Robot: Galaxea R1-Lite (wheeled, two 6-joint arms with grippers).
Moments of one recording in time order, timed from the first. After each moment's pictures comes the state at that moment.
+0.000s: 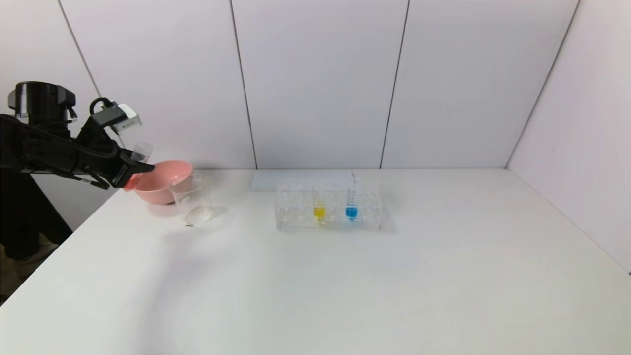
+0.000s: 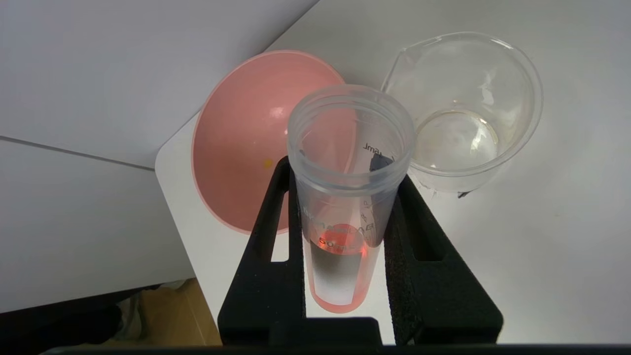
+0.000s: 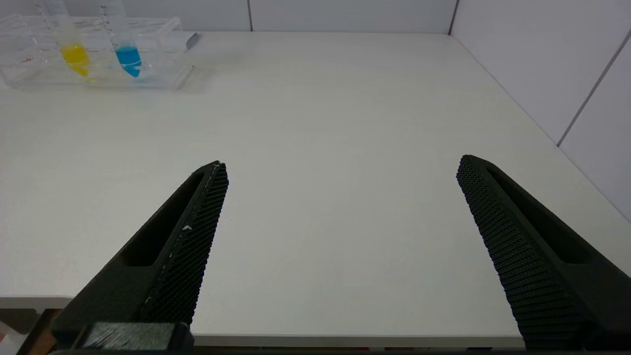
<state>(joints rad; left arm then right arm) 0.23 1.89 -1.42 0.09 -0.43 0.77 0.00 0.00 0.00 0.00 0.00 0.00</state>
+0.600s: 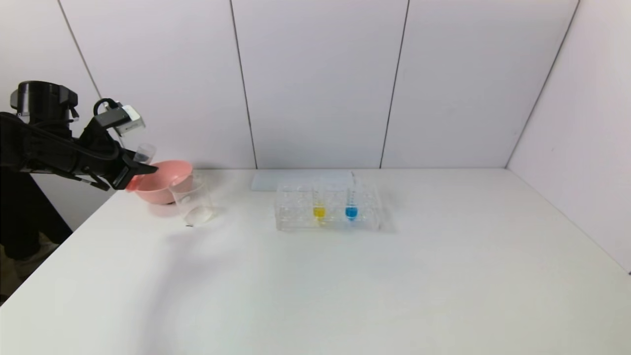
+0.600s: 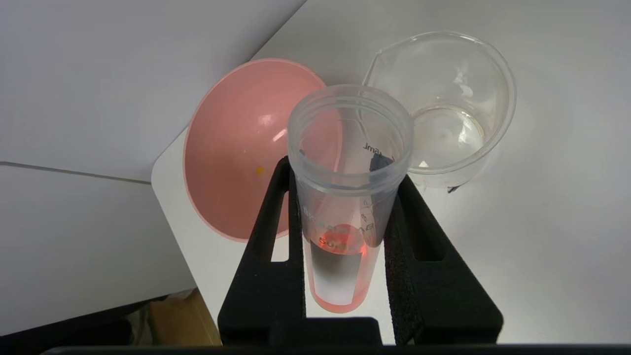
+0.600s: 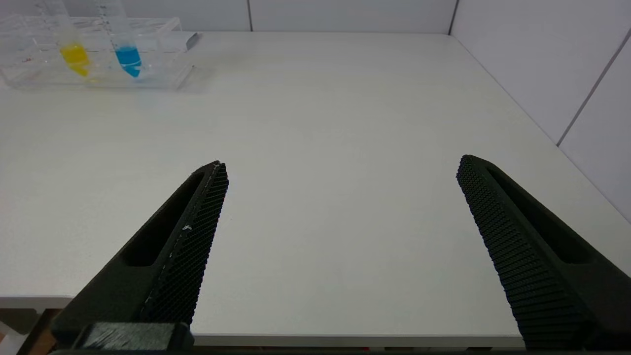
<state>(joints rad) 0.22 1.88 -1.43 0.13 -0.45 0.83 0.00 0.00 0.00 0.00 0.00 0.00</state>
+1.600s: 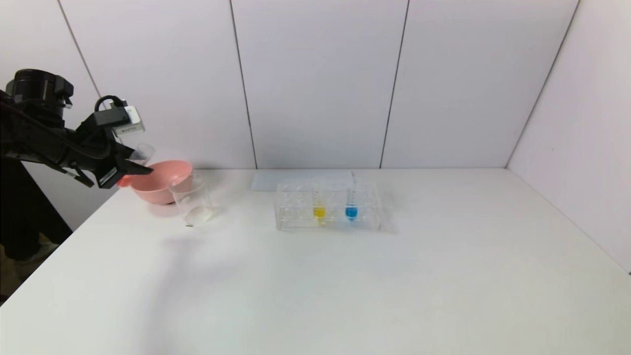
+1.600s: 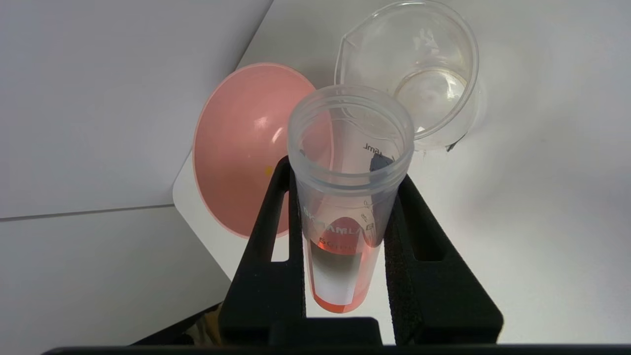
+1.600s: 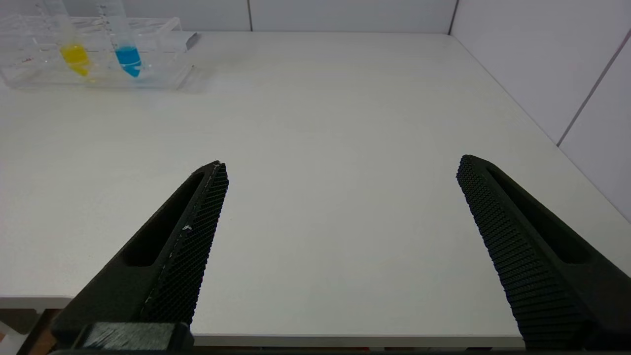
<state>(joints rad) 0.24 1.90 -1.60 0.40 -0.49 1.10 0.00 0.00 0.00 0.00 0.00 0.00</state>
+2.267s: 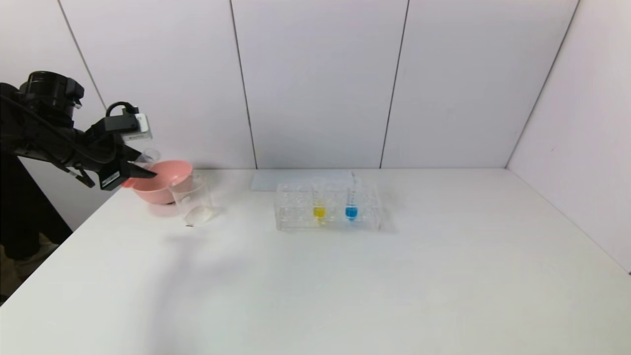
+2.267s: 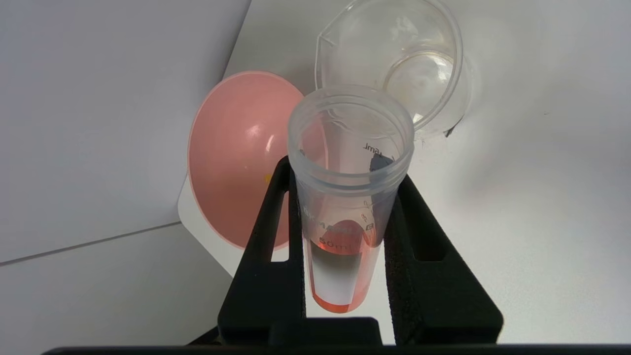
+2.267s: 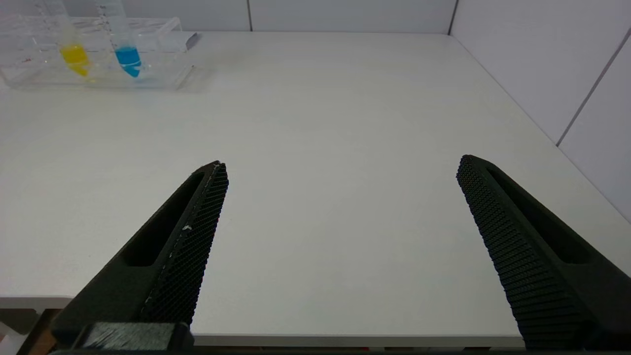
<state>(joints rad) 0.22 1.95 -1.68 0.50 -0.48 1.24 0.00 0.00 0.00 0.00 0.00 0.00</state>
